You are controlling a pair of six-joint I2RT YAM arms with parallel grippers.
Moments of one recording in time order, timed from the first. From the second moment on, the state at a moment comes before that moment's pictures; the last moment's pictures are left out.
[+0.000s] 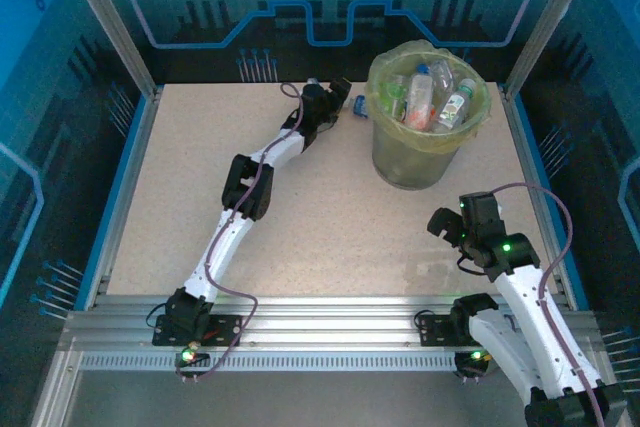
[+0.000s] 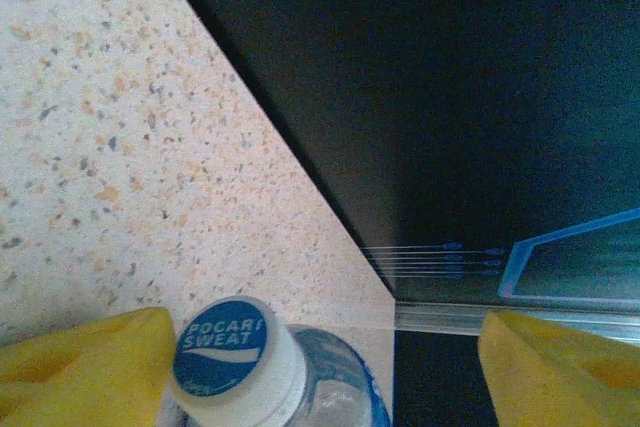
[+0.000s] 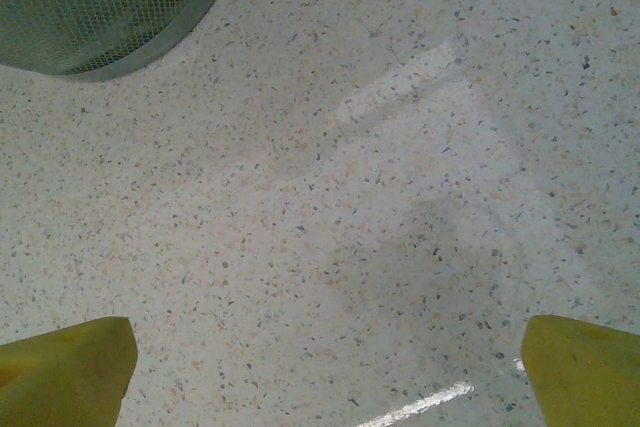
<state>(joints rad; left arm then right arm) -0.36 2.90 2.48 0.19 0.17 -1.35 0.18 0.69 0.65 -0.97 0.16 0.72</state>
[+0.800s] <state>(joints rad) -0.42 2.72 2.17 0.18 0.18 -1.23 0.18 0.64 0.66 -0.98 0.20 0.74</state>
